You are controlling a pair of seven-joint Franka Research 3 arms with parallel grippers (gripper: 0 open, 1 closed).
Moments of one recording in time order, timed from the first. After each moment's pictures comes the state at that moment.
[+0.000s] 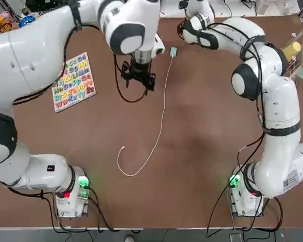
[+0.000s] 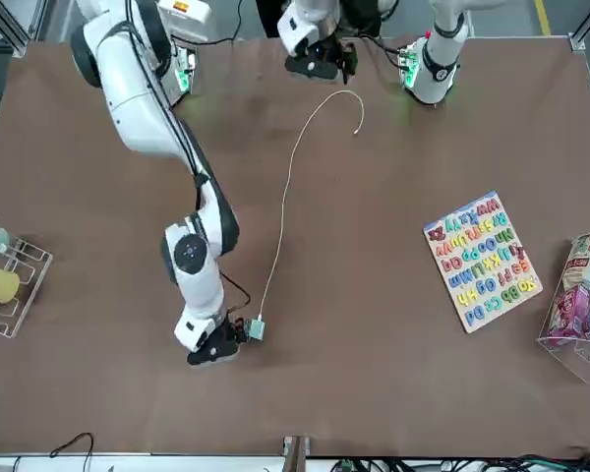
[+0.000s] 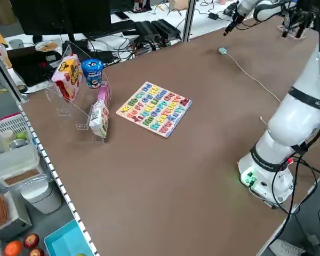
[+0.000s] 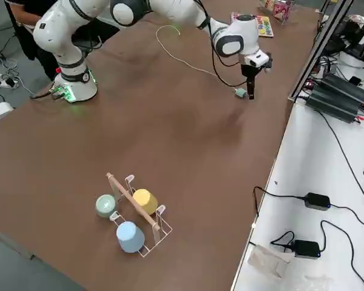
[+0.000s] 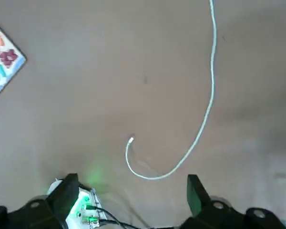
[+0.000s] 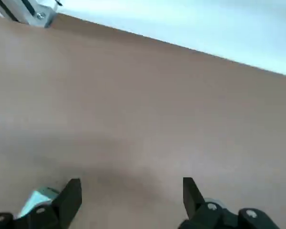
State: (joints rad) left arm 0.06 0.07 -1.07 -1.75 0.05 1.56 -0.77; right arm 0.35 0.92 0.03 -1.17 -0.21 2.42 0.20
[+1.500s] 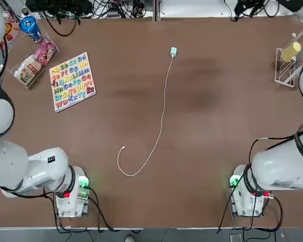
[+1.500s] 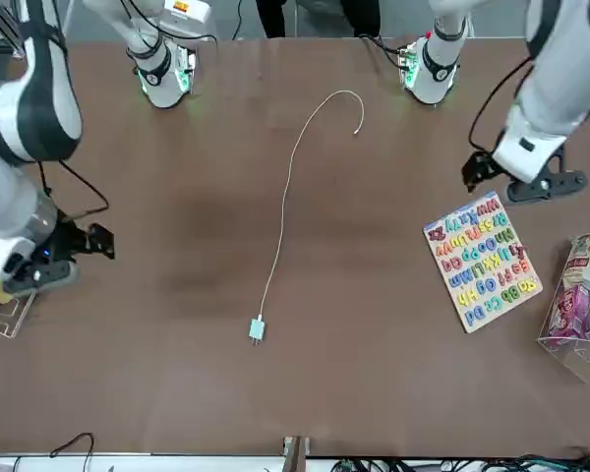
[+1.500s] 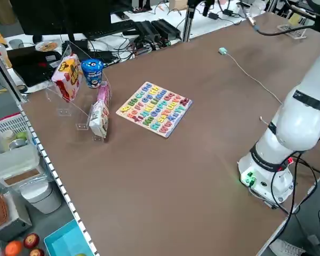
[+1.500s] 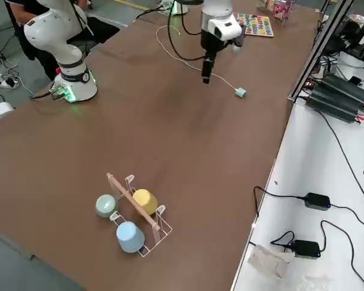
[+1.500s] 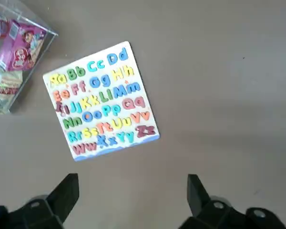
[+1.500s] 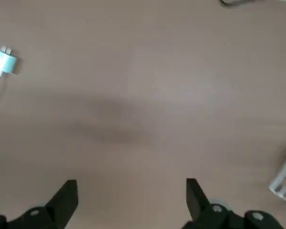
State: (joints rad) left arm 0.23 0.00 -0.43 -1.67 0.11 1.64 -0.23; right arm -0.11 0.19 0.14 -1.65 -0.02 1.86 -0.14
